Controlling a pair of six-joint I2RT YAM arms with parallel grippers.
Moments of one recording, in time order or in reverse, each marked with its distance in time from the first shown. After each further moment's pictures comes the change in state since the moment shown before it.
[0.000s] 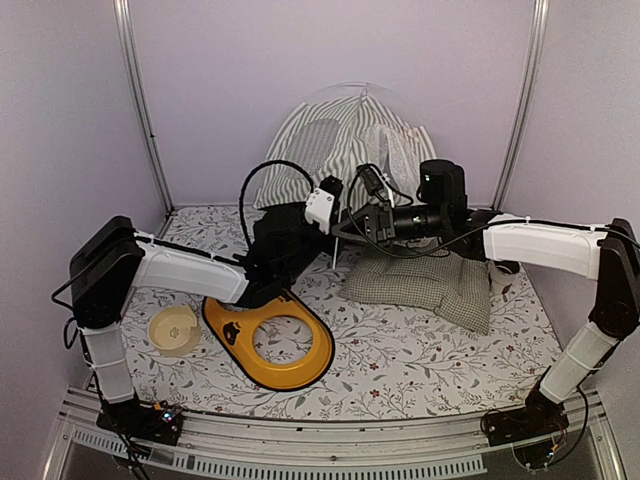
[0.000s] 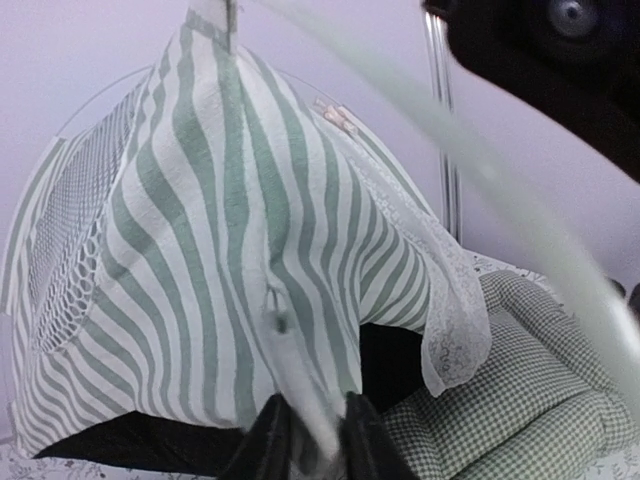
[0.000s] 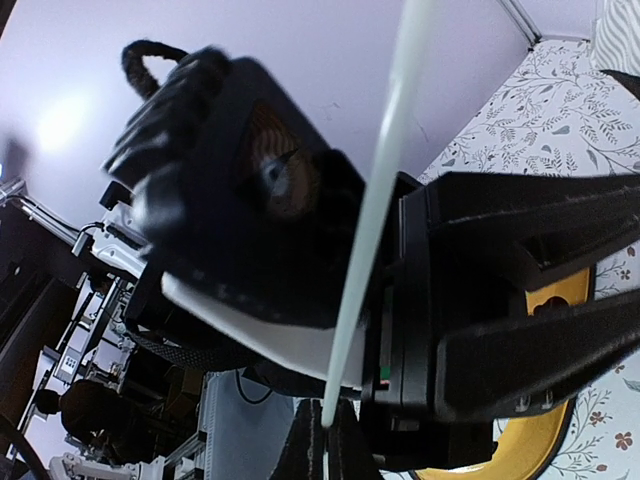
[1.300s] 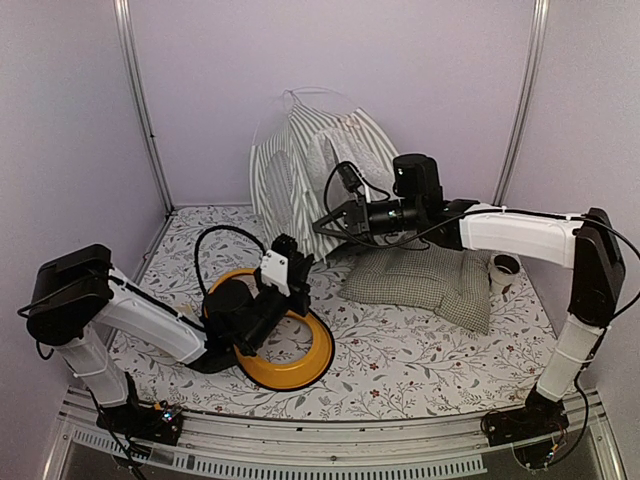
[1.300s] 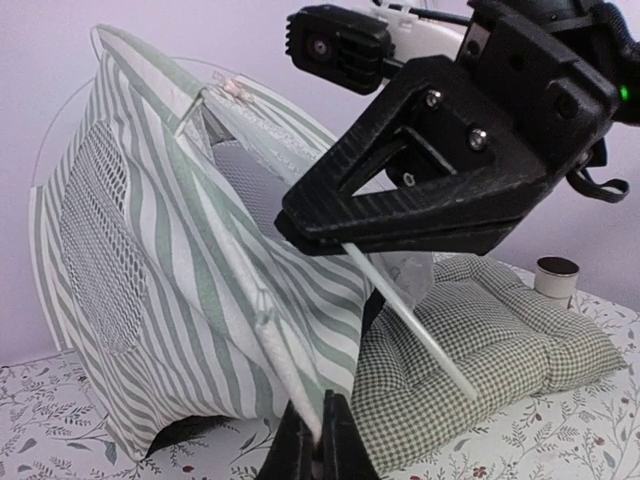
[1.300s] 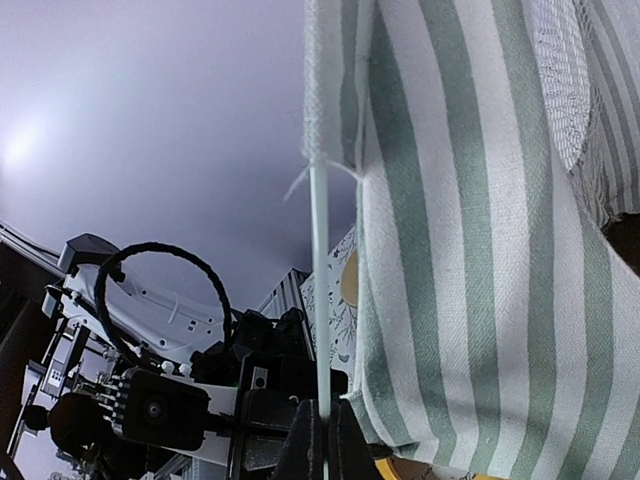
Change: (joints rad) left arm -0.195 -0.212 -0.543 0.391 -0.217 -0.036; right arm 0.034 0.127 0.168 -0.096 0.101 -0.011
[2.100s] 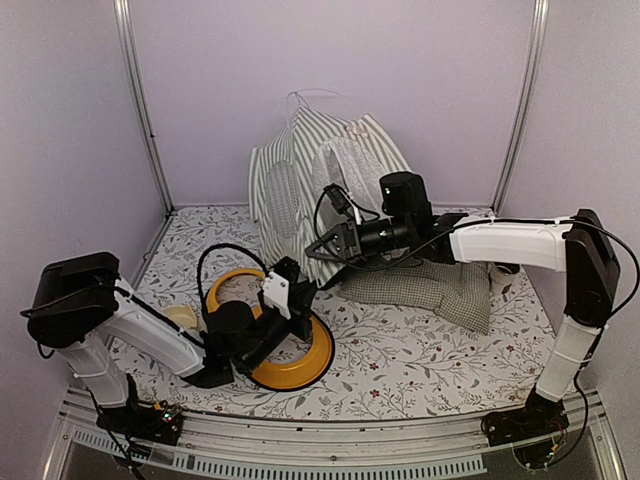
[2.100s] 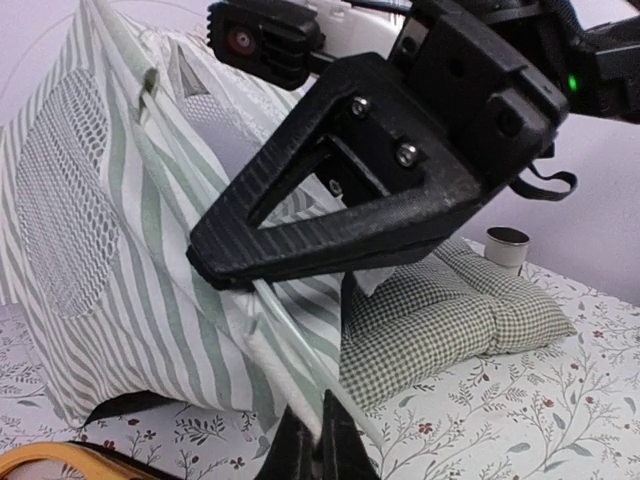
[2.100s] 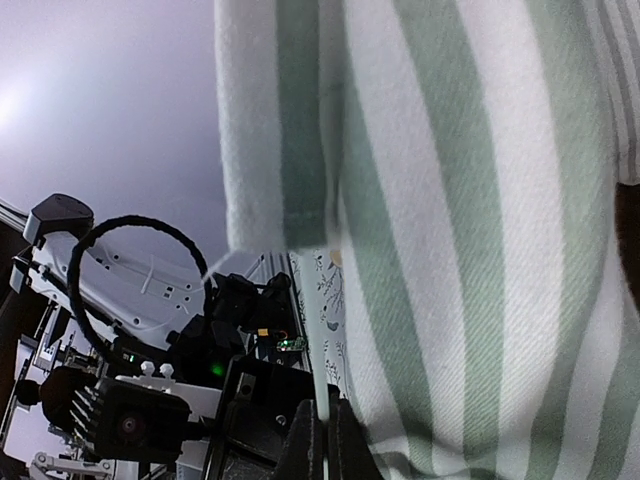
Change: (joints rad) left arm -0.060 0.010 -0.072 0.003 0.031 -0.111; right arm 0.053 0.037 -0.051 0.019 0.000 -0.056
